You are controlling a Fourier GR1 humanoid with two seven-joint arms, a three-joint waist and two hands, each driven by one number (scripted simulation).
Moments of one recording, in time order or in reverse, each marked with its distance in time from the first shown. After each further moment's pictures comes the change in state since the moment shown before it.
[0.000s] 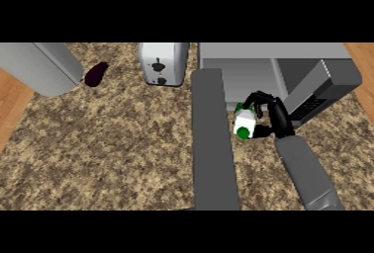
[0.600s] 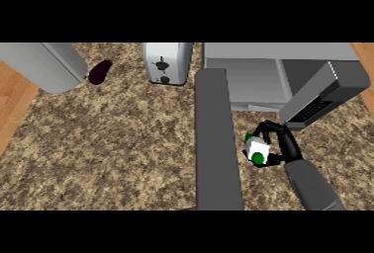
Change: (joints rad) left arm 0.044 0.006 -0.048 -0.057 -0.003 0.014 -0.023; right arm 0.054 -0.045 -0.061 0.293 -0.004 0.028 -0.248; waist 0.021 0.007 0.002
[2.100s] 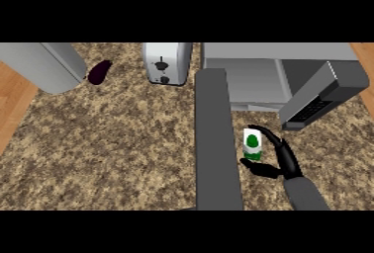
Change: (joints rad) left arm 0.006 -0.007 -0.102 -0.057 -0.089 0.089 -0.007; right arm 0.215 0.048 0.098 -0.306 -0.003 0.042 0.176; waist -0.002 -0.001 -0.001
